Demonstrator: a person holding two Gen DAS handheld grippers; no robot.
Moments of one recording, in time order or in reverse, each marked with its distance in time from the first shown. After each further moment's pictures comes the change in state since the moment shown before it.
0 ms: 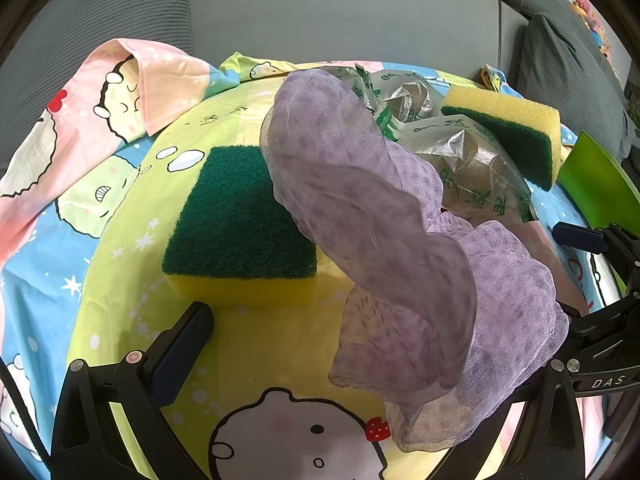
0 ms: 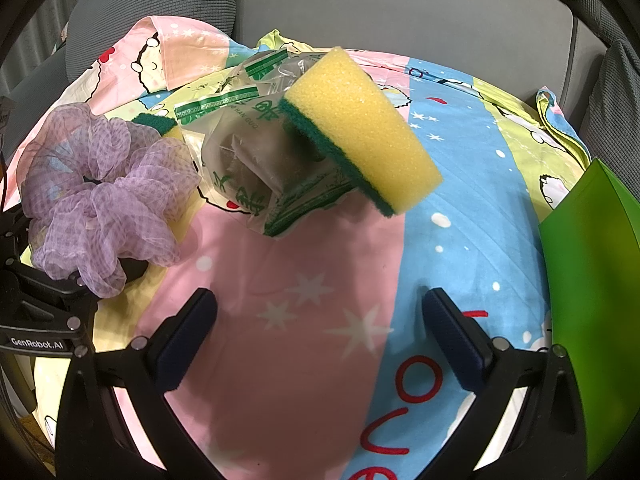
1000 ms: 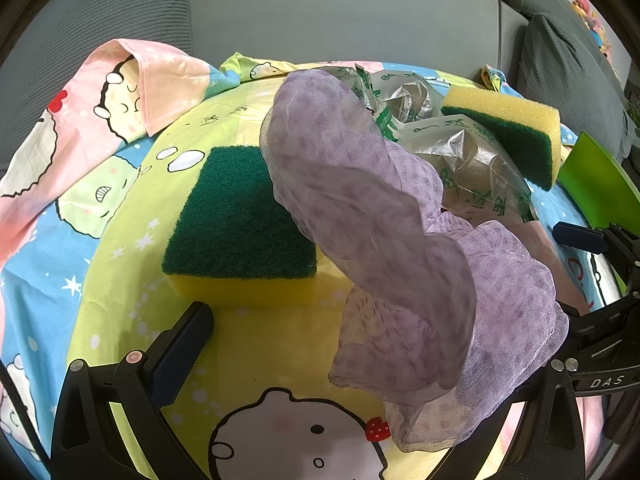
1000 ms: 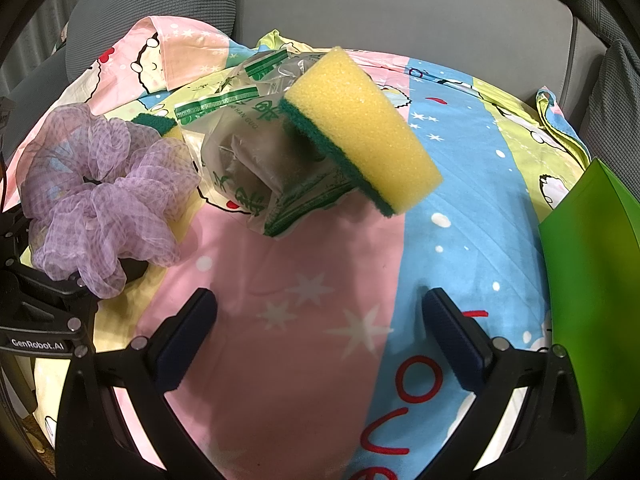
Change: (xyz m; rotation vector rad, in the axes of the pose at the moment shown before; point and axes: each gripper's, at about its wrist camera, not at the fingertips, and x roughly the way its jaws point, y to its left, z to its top) left arm 0.000 0.000 0.001 0.005 0.000 -0.004; right arm 0.000 0.002 -0.002 0.001 0.000 -0.005
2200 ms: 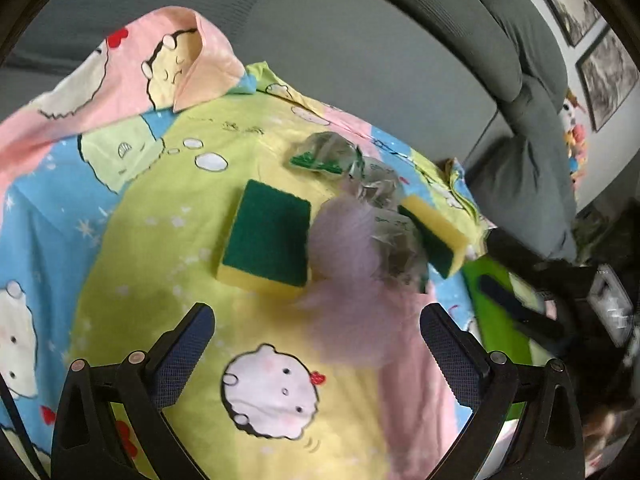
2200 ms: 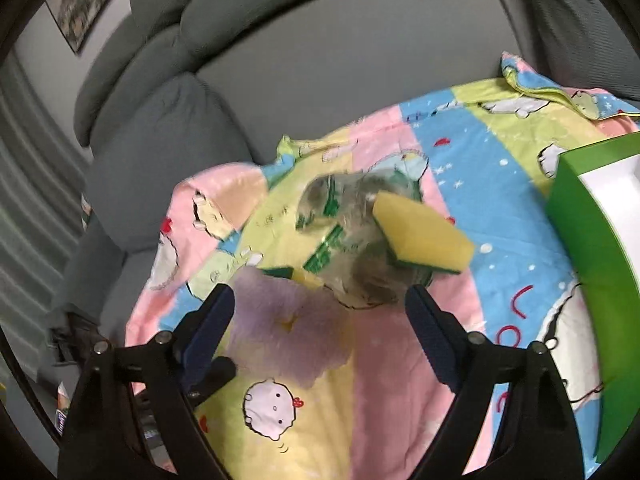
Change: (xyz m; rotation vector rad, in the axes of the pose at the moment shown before) left arm -0.072 0.066 0.014 -0.353 -0.023 -0.339; right arm -0.093 0.027 0.047 0.496 -0.171 0.248
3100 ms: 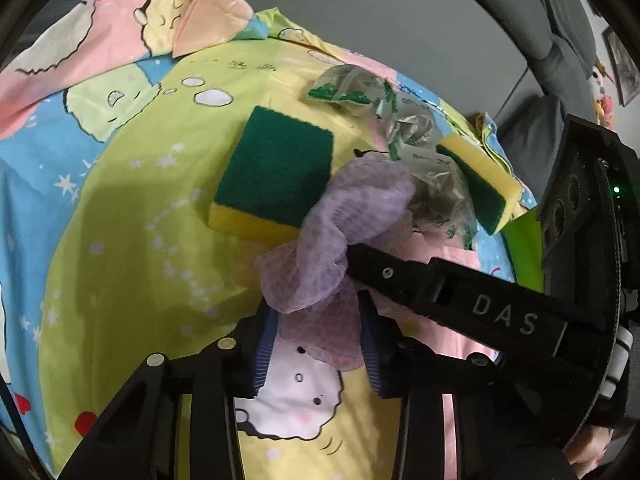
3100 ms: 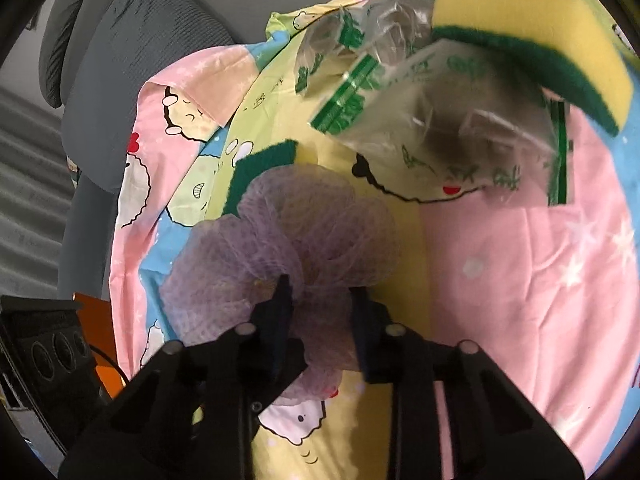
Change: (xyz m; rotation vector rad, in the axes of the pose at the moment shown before) left arm 0.040 0.002 -0.022 0.022 0.141 0.093; right arm 0.112 0.004 -0.048 0.105 0.352 0.060
